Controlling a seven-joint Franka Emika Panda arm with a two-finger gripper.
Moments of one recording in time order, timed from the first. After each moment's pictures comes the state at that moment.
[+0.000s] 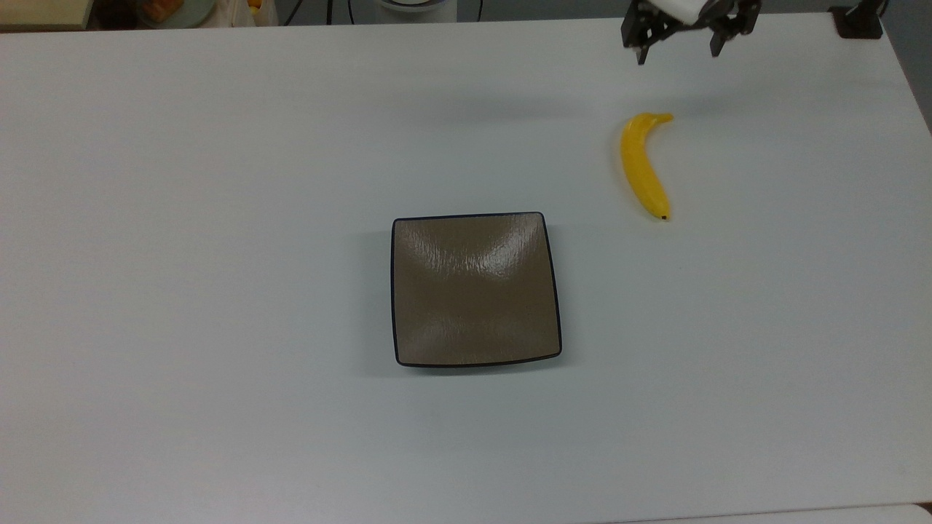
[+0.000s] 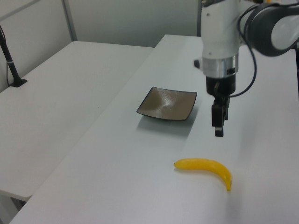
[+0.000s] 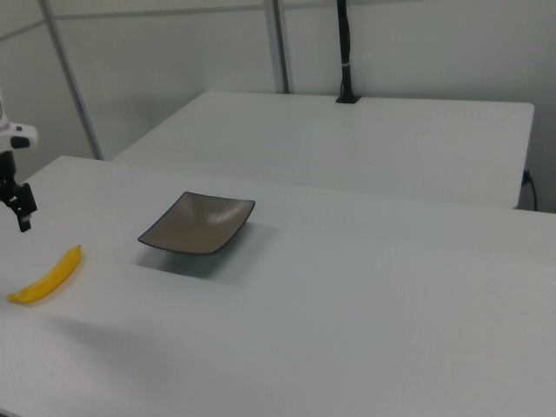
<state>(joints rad) 0.22 0.24 0.50 -1.69 0.04 1.84 0.56</state>
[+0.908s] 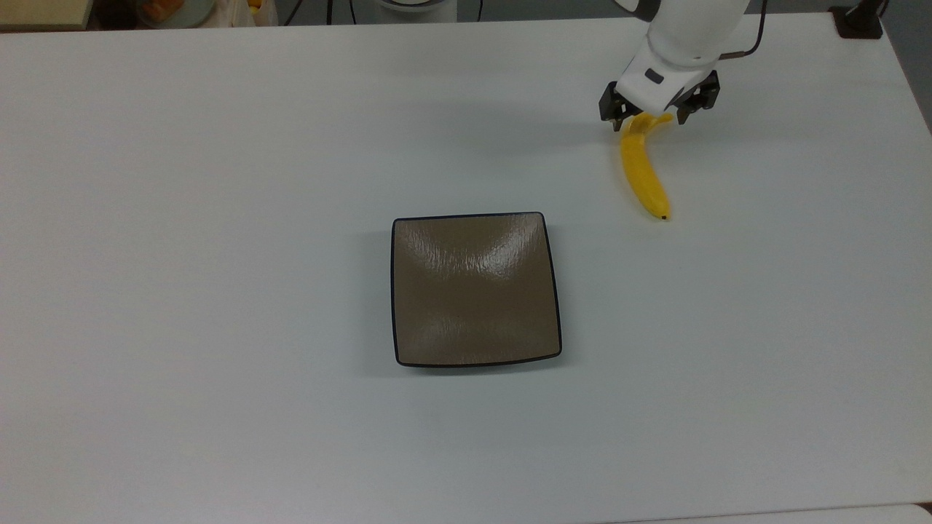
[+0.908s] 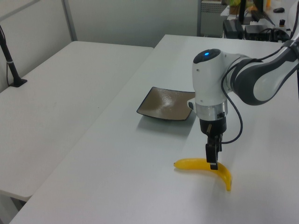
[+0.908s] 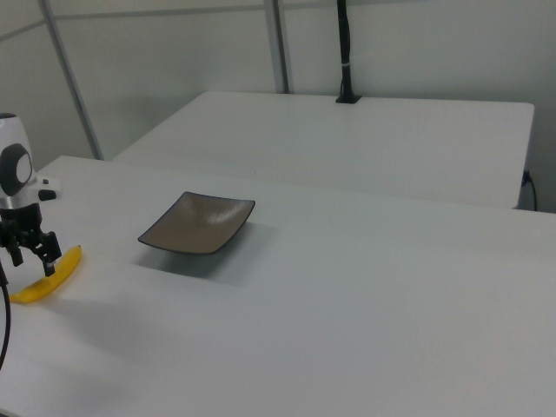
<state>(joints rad) 0.23 0.38 0.50 -1.82 -0.04 2.08 0.56</state>
